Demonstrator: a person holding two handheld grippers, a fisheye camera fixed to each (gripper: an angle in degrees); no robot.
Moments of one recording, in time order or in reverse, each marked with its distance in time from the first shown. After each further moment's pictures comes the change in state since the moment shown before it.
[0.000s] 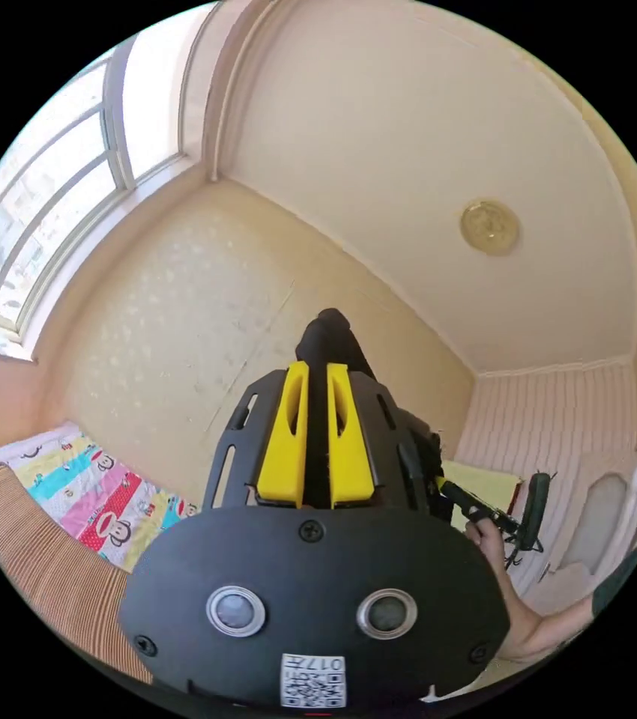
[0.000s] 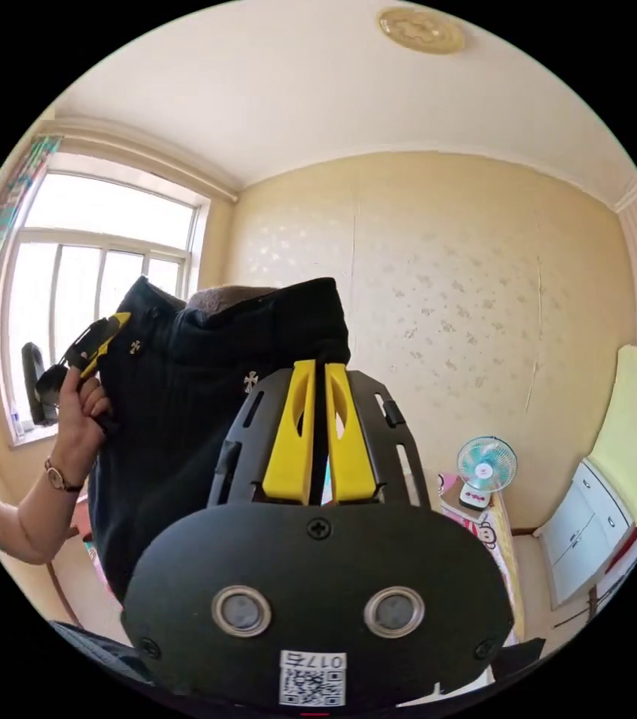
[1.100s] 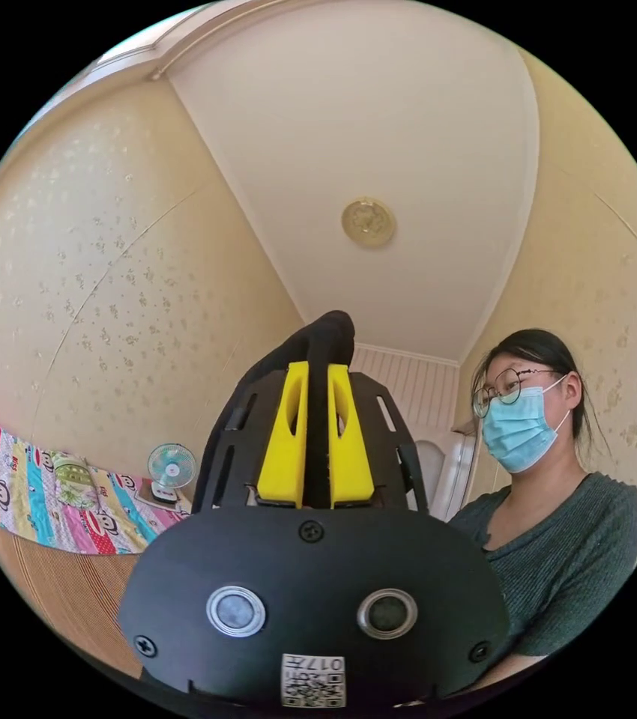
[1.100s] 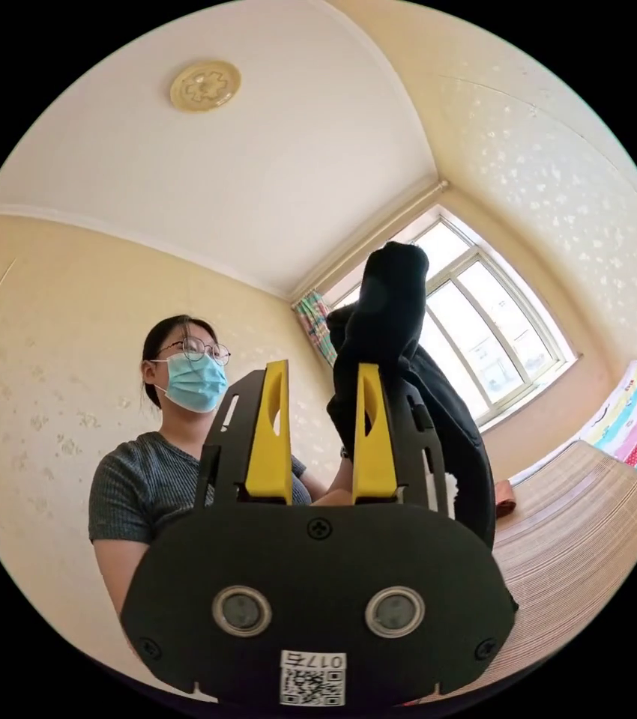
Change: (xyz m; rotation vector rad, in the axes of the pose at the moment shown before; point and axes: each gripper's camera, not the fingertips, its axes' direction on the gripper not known) left arm 0.143 0.132 -0.246 -0.167 0.696 -0.097; right arm 0.089 0.271 0.003 0.164 -1.718 0.441
